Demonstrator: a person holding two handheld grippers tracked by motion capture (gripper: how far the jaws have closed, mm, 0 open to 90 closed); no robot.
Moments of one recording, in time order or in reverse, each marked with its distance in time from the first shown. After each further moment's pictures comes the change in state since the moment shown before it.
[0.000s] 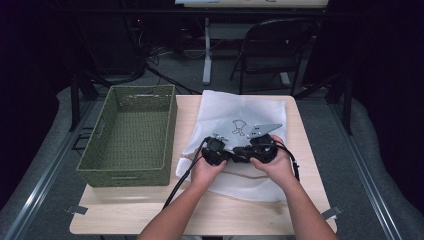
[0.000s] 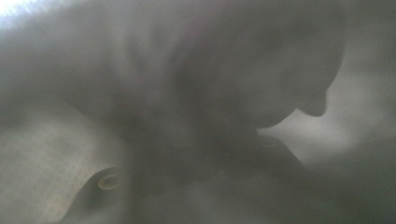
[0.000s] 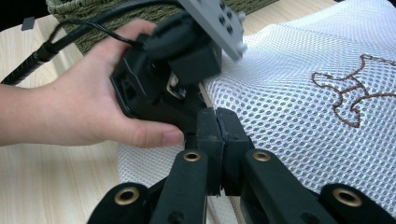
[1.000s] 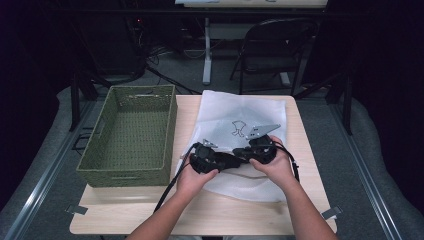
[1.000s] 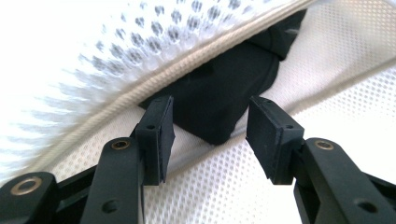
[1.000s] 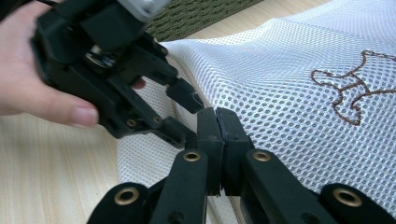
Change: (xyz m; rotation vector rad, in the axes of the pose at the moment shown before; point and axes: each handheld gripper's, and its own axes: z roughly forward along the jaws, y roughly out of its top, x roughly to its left) left arm 0.001 -0.025 -0.052 -0.002 -0.039 0.047; right arm 0.001 -0.002 0.003 0.024 0.001 -0.002
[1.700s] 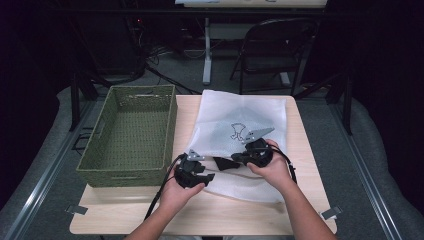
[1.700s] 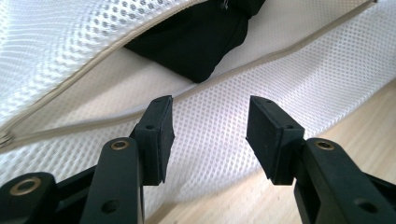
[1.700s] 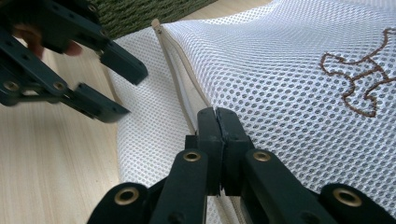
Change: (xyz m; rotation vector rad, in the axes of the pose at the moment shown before) left arm -0.003 -0.040 -0.048 -0.031 -0.016 0.029; right arm 0.003 -0.009 0.015 0.071 0.018 0.003
